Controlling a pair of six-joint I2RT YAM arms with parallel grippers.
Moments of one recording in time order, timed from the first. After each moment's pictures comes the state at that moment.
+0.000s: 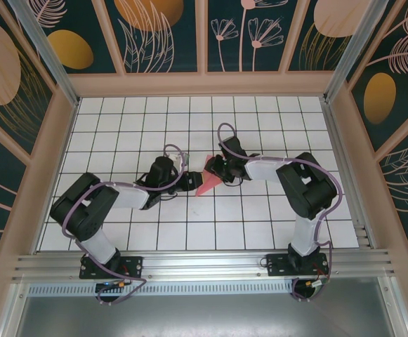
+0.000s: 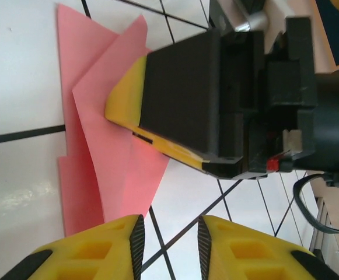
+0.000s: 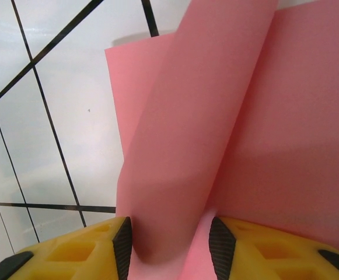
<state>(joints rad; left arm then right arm) -0.61 1.68 0.58 0.58 0.45 -0.77 0.61 1.88 1.01 -0.07 -0.22 1.02</state>
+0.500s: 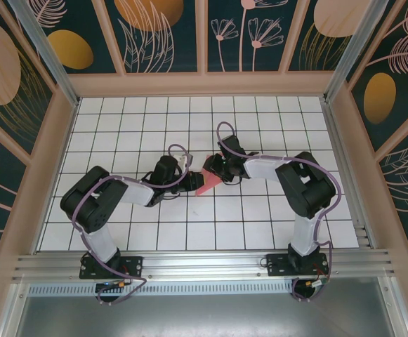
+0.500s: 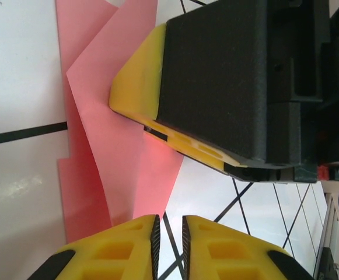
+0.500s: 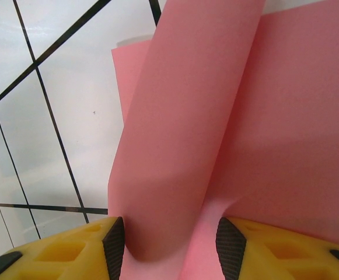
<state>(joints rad) -0.62 1.78 0.64 0.58 0.46 -0.77 0.61 1.89 1.03 -0.09 -0.23 1.02</state>
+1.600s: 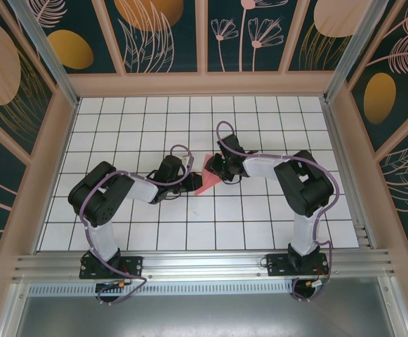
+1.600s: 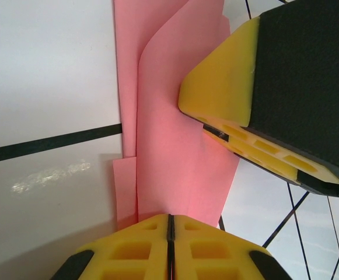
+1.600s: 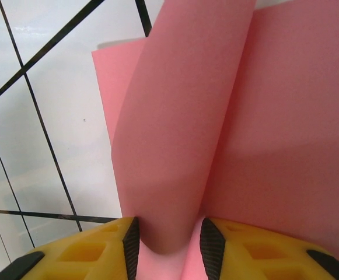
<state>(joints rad) -0.62 1.85 0.69 0.49 0.39 -0.73 0.61 1.92 1.06 -0.12 -0.22 1.01</state>
